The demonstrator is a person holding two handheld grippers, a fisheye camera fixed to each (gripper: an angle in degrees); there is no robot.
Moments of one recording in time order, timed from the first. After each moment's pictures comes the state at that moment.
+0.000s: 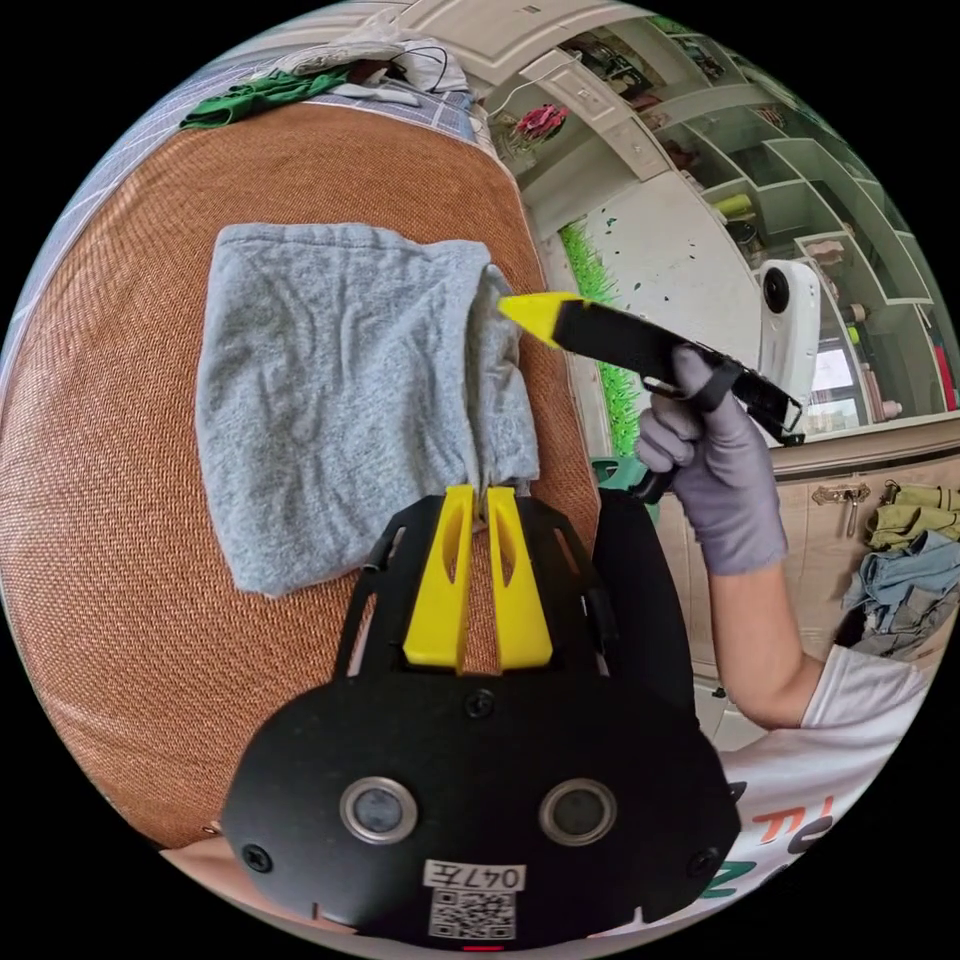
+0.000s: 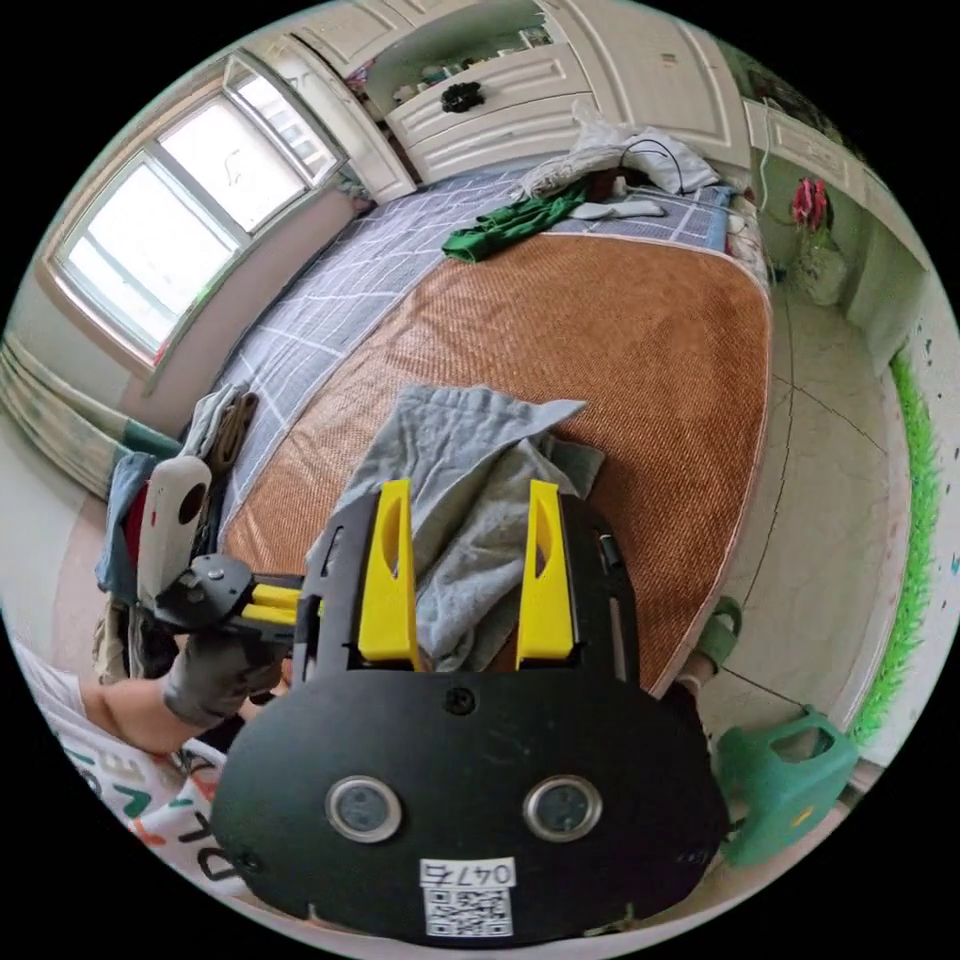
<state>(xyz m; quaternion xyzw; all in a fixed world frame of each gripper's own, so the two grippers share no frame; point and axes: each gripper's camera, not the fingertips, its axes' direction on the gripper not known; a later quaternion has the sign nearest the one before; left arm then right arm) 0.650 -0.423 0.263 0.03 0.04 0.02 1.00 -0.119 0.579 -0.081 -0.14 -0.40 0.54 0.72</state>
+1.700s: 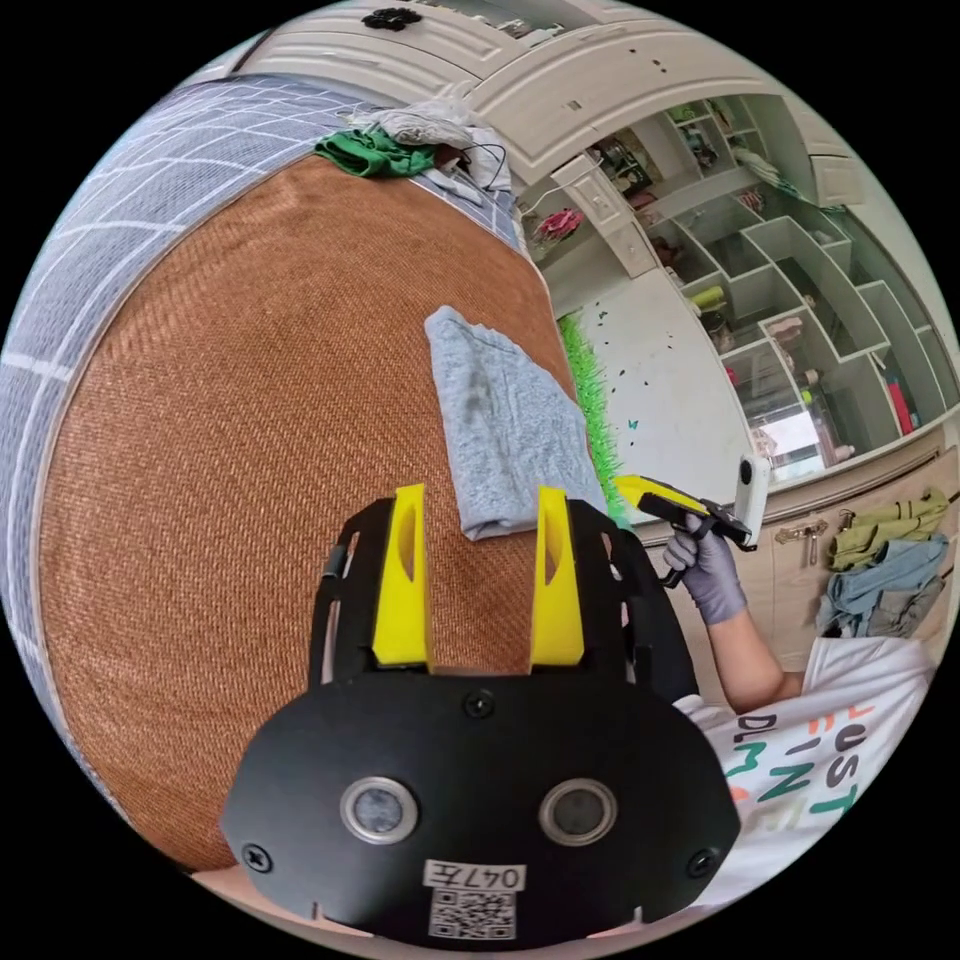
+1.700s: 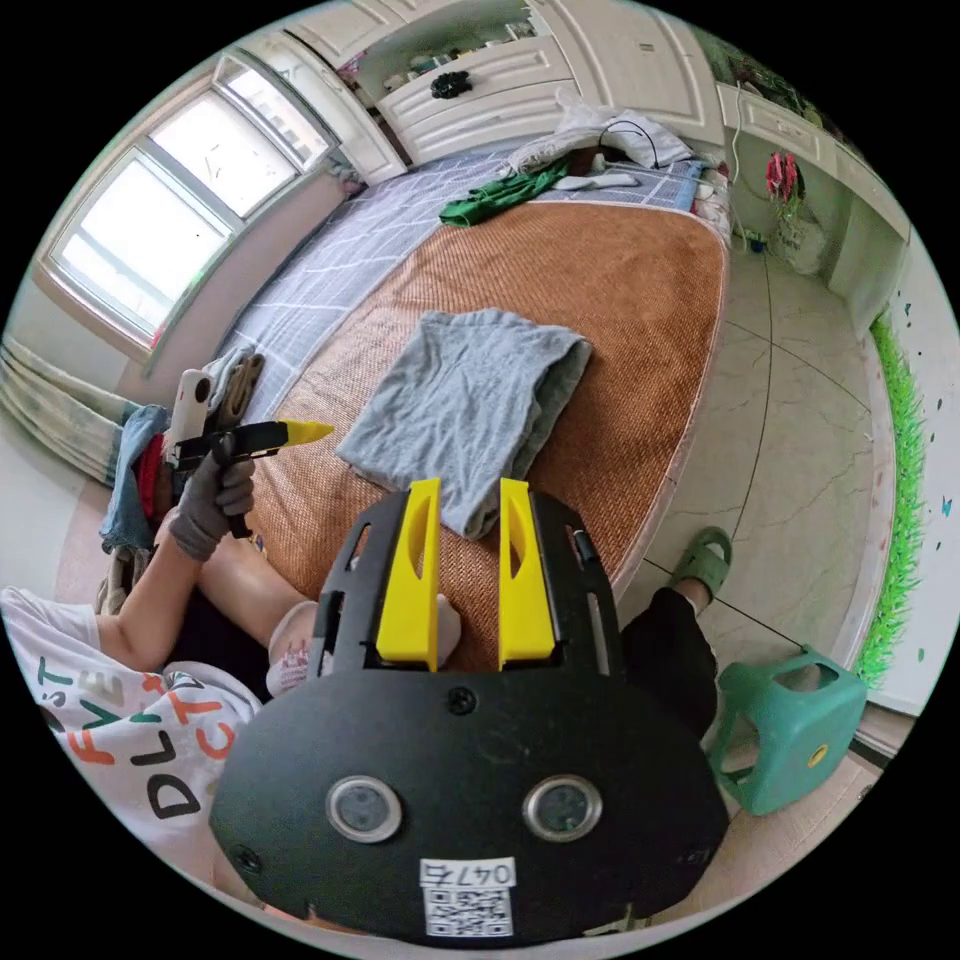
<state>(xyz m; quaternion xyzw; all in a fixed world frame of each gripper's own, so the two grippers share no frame) 0.328 -0.338 0.207 0.15 0.11 -0.01 0.98 -0.185 0.665 -0.191 -0.19 -0.43 0.52 0.72</state>
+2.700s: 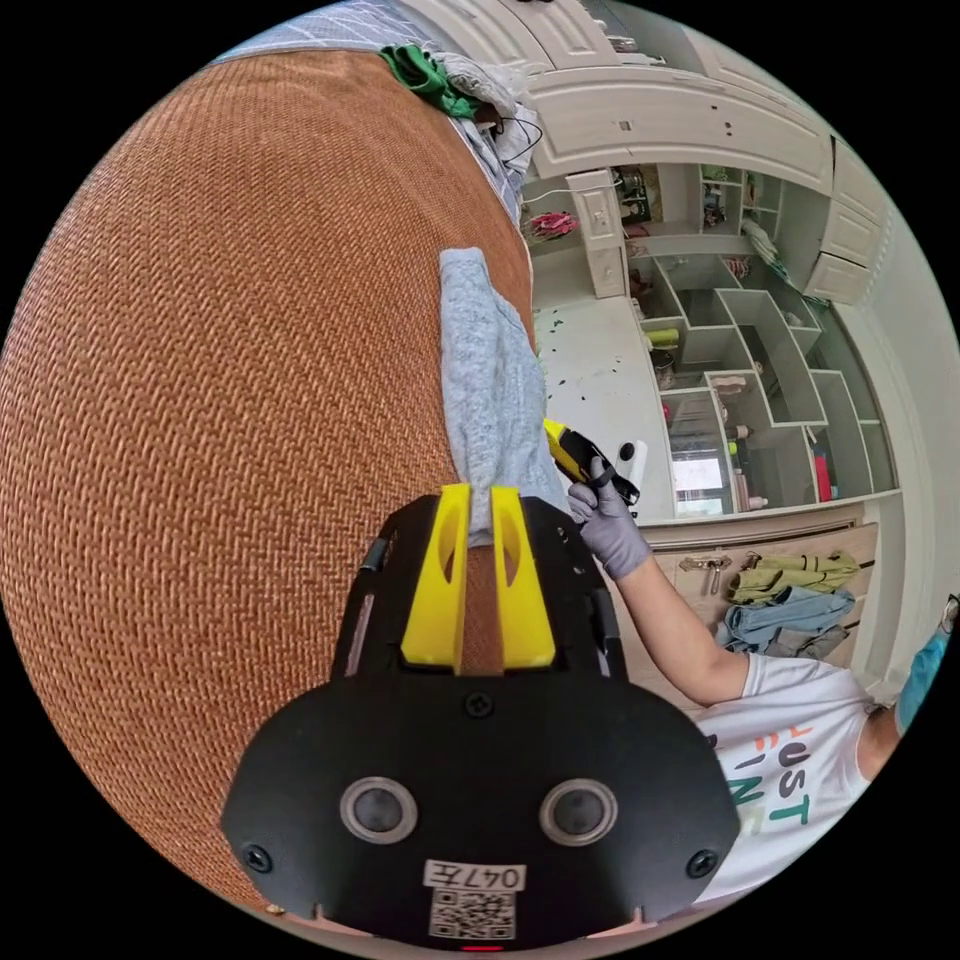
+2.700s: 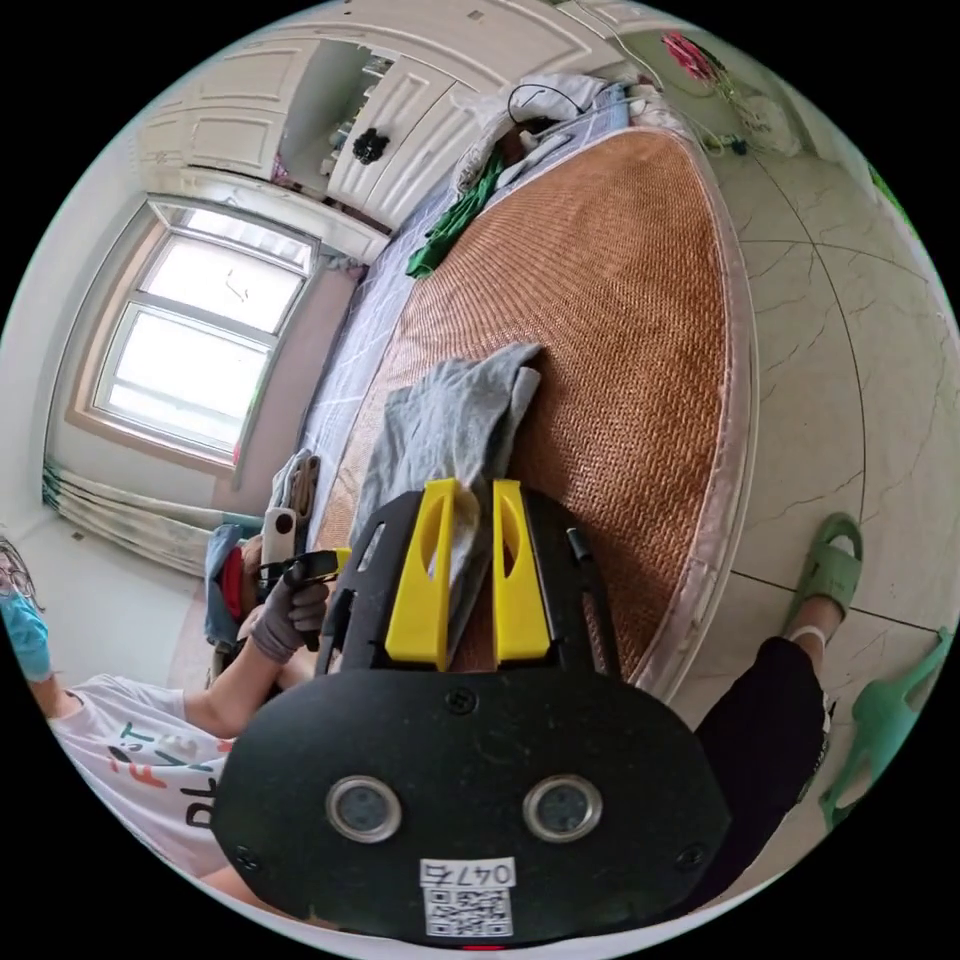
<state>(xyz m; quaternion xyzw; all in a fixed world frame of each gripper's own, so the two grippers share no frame) 0.008 -0.254 0.298 0.12 0.25 -0.06 0.96 -0.154 0.760 -0.039 -0.08 -0.50 0.65 0.57</state>
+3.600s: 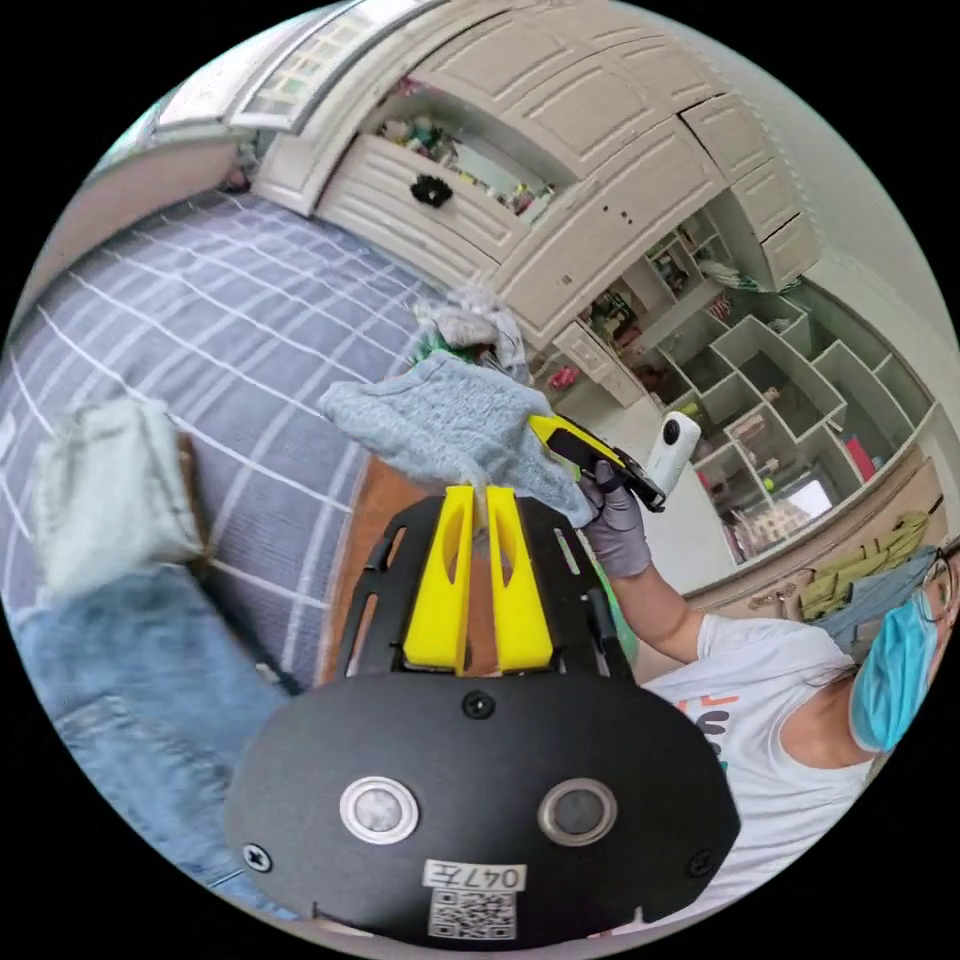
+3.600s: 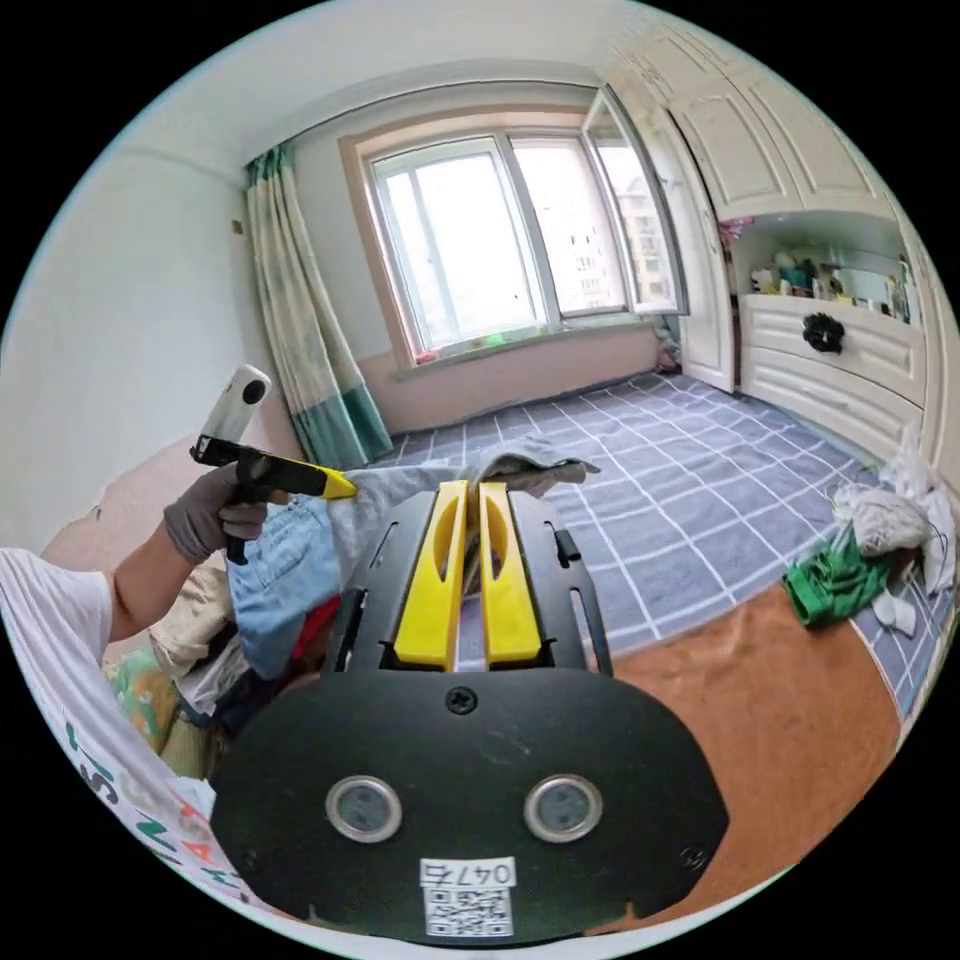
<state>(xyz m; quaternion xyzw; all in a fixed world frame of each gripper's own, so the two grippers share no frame) -0.178 0.158 -0.419 0.36 -0.05 -0.07 0.93 0.148 0.170 -0.133 0.27 -0.49 0.34 0.75</state>
